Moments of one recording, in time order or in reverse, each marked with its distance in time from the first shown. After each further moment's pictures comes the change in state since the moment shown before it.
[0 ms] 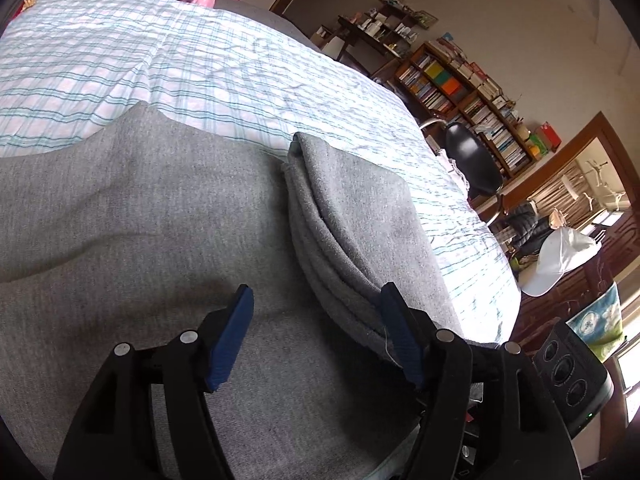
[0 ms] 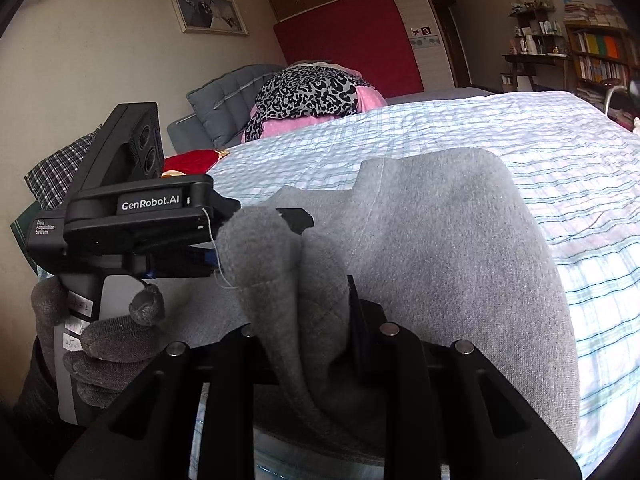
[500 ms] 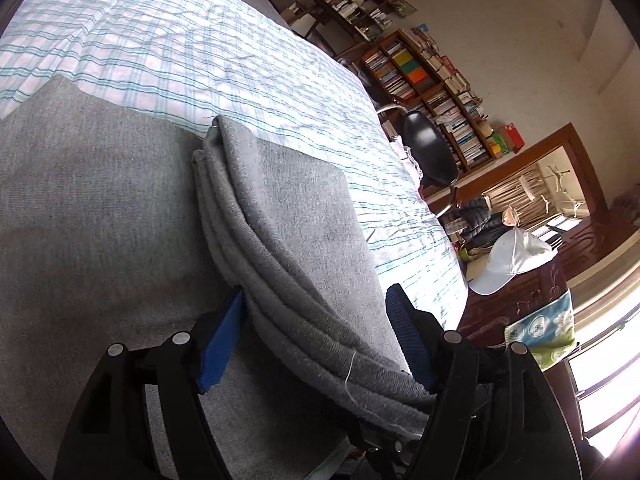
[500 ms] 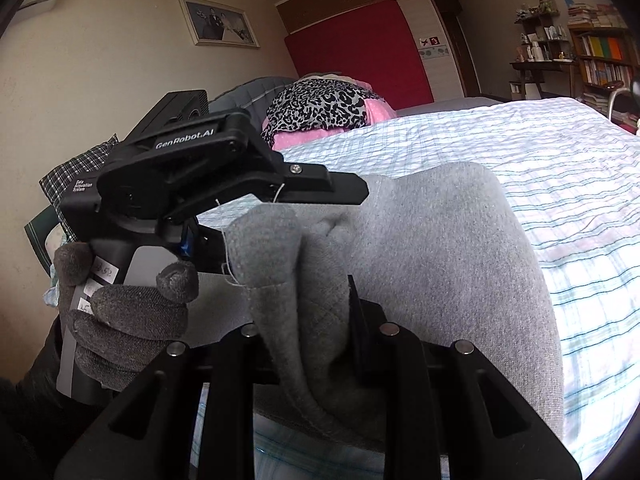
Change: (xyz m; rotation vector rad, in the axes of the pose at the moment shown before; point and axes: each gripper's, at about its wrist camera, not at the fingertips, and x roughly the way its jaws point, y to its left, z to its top) left arm 0.028 -0.026 0.016 -0.059 0.087 -0.200; right arm -0.030 -0.014 -0.018 -0.020 -0.042 0.045
